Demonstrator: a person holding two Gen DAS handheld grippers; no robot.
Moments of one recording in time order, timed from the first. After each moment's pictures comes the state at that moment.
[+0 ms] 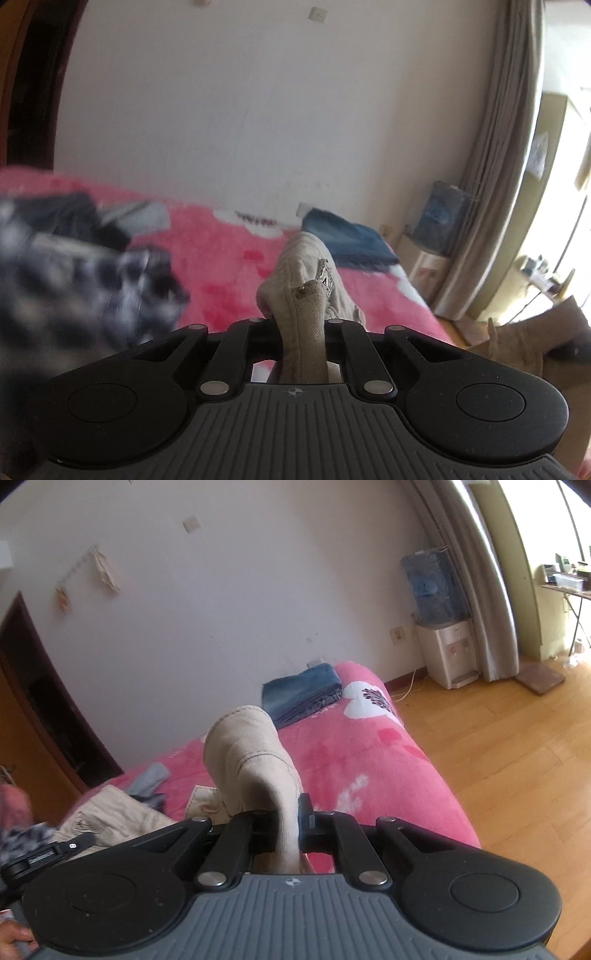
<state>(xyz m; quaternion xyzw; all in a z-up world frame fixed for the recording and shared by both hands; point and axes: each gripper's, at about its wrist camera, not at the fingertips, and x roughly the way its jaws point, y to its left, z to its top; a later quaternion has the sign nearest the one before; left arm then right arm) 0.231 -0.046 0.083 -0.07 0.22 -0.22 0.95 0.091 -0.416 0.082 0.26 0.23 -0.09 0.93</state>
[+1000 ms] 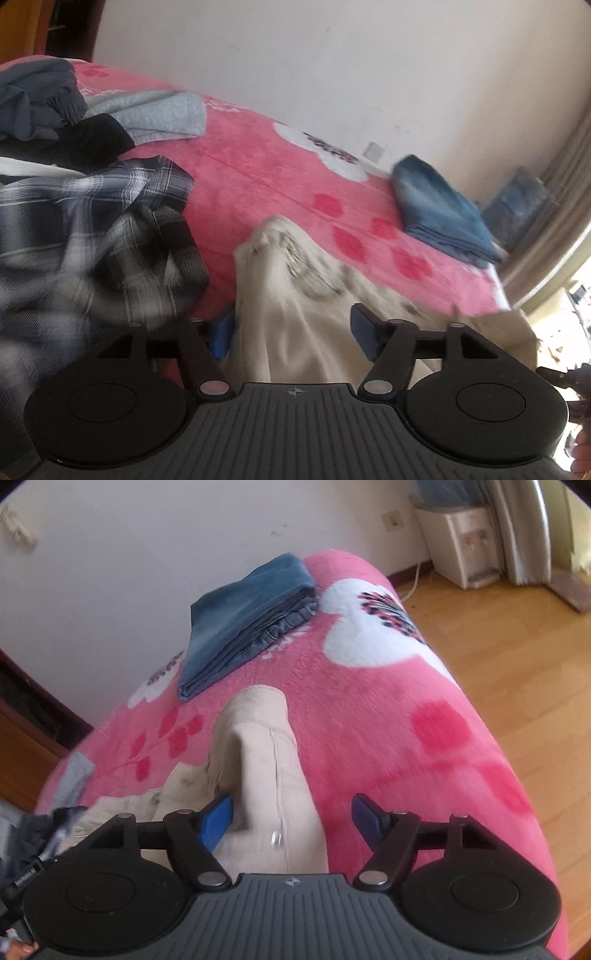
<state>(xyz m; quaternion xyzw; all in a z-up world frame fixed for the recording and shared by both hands) 0.378 -0.049 -0.014 -0.15 0.38 -0.15 0.90 0.290 -0.494 -0.040 0.35 0.38 -0.06 0.85</state>
